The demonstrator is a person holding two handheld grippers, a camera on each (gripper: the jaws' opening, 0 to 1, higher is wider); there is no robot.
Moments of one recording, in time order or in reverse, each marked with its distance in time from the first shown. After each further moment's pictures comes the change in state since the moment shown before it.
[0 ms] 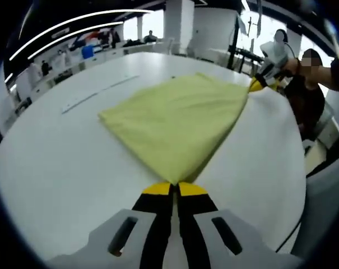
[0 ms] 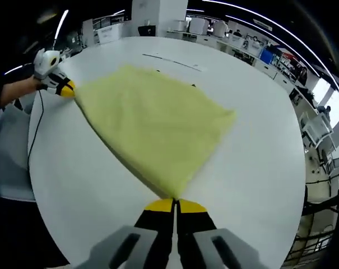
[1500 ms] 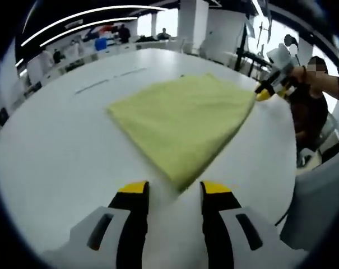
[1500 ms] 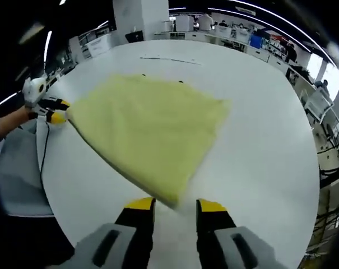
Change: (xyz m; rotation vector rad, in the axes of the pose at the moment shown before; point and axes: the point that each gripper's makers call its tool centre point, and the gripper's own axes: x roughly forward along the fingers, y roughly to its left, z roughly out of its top) left arm -0.039 -0.020 -0.031 -0.189 -0.032 0.071; right arm -0.008 0.031 -0.013 0.169 -0.044 0.050
